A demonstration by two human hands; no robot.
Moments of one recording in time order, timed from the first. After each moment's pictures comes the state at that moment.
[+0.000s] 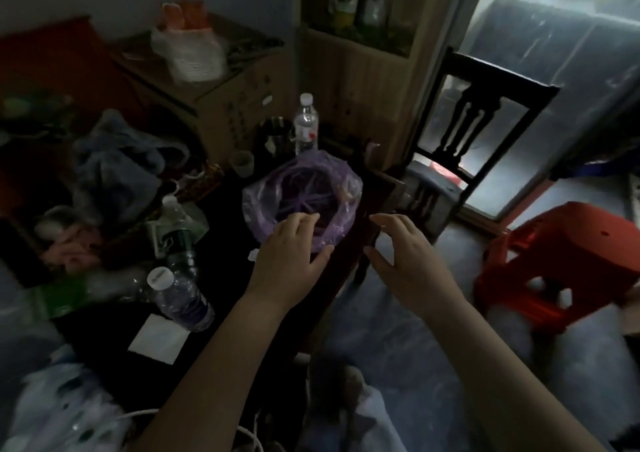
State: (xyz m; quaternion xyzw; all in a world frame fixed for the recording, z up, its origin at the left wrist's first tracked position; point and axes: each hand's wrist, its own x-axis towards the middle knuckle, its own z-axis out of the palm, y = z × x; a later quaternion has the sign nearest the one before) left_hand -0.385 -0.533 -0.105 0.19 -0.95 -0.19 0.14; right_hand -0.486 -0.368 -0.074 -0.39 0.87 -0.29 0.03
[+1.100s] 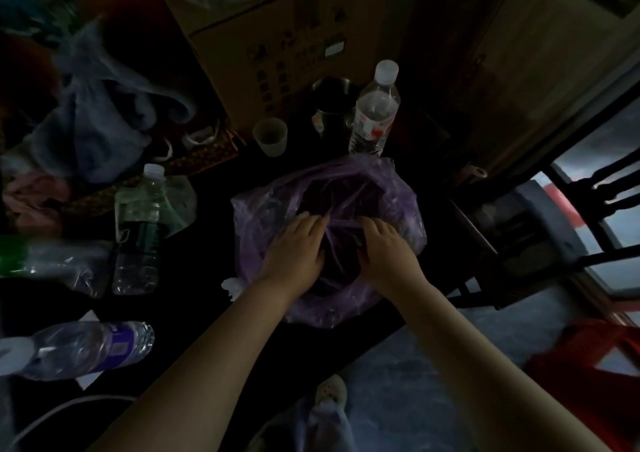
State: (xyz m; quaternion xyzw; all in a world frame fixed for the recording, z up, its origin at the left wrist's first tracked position) left_hand -0.566 -0.655 -0.261 0.36 -0.92 -0.17 -0.02; right_hand -0.719 -0.568 -0.252 -0.55 0.80 -0.11 0.22
